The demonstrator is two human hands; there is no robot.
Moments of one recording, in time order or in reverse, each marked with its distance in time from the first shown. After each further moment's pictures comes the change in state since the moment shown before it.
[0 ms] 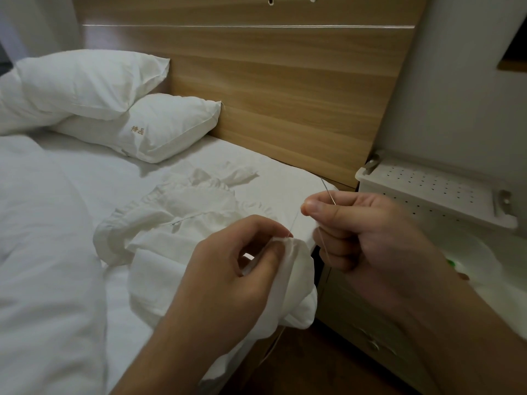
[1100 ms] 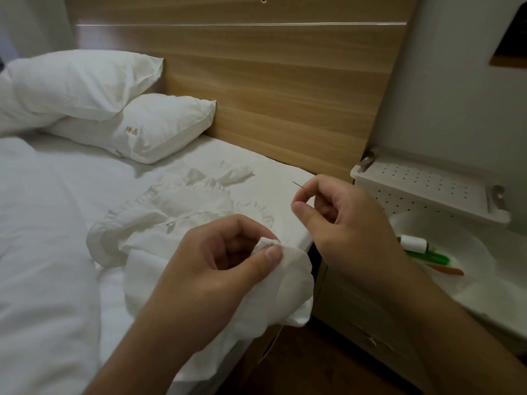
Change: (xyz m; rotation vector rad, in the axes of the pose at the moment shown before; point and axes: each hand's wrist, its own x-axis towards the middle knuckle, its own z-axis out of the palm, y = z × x) left_hand 0.000 0.008 -0.011 -0.422 -0.085 -0.178; right_hand 0.023 0.025 -0.015 -0.879 0.211 -0.501
